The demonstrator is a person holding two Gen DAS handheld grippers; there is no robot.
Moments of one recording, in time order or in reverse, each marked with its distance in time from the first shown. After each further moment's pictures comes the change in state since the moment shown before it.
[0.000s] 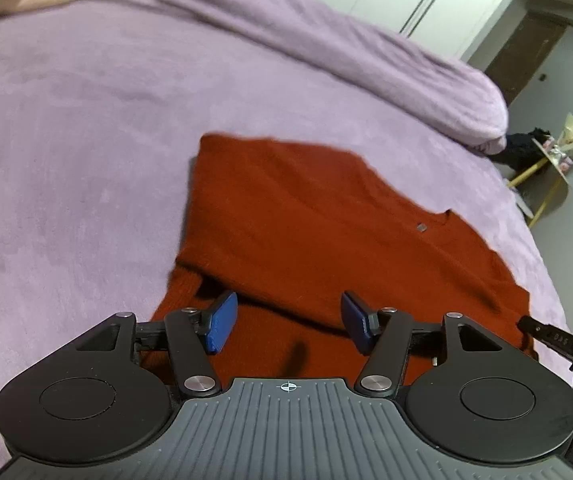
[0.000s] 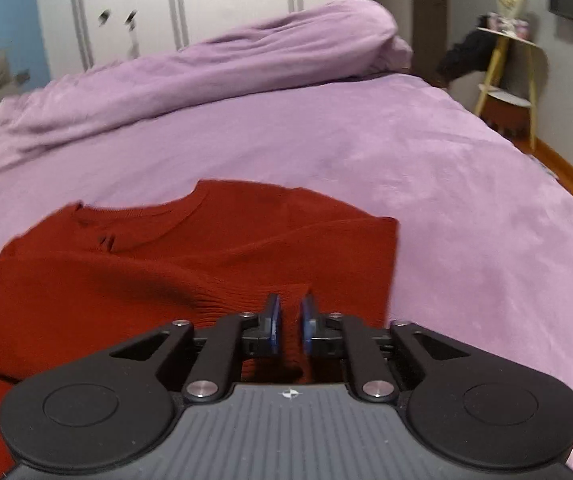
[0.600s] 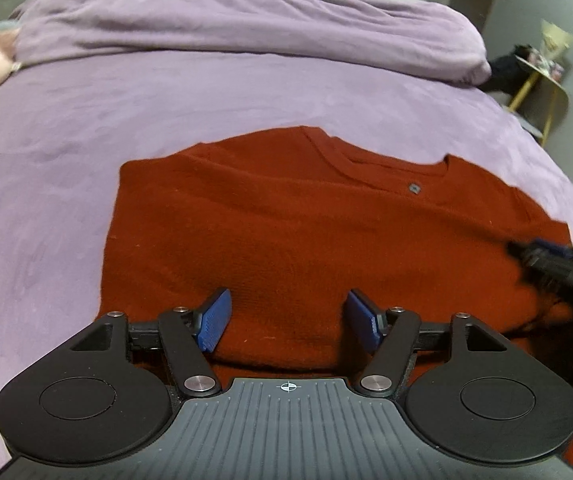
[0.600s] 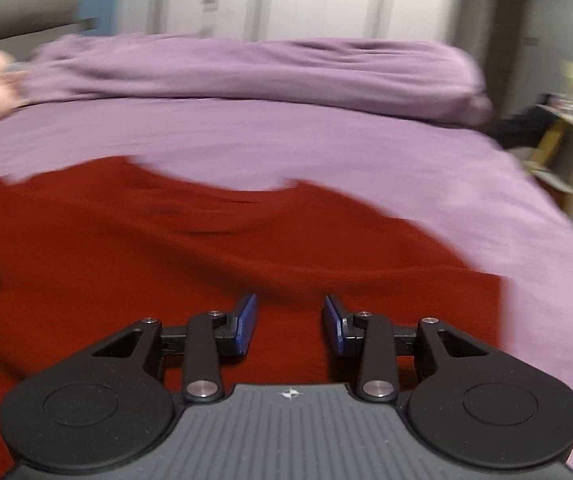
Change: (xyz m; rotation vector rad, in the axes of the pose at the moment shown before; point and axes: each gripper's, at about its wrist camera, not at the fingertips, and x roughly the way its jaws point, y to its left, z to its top) left arm 0.068 -0.057 -0.002 0.305 0.031 0.087; right arm 0.048 0.046 -0.007 -0.258 -0.053 -0.048
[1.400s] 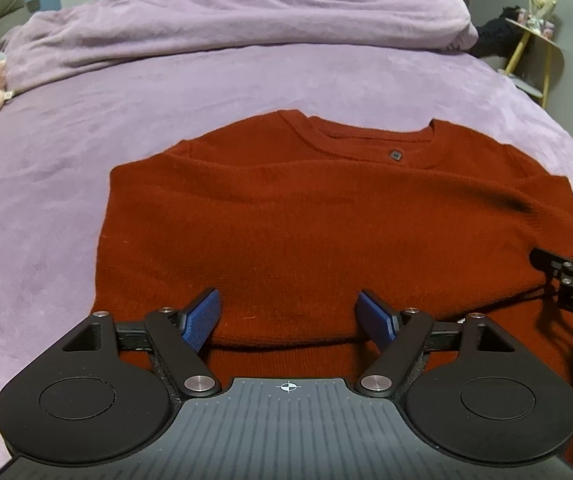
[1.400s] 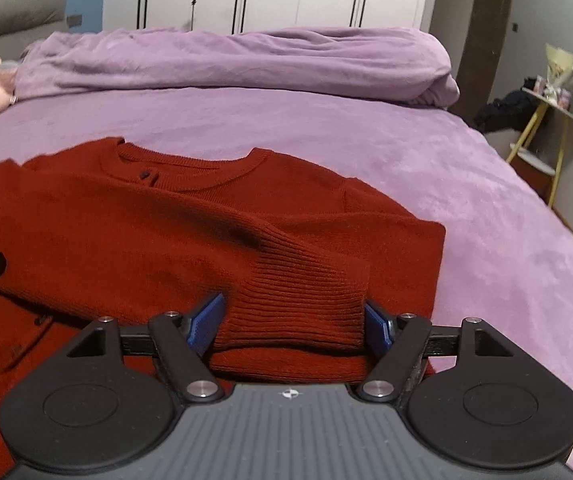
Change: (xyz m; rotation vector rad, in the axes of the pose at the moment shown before) left arm -0.005 -0.025 -0.007 0.107 0.039 0.059; right arm -0.044 -0.004 -0.021 -0.052 0.045 0.045
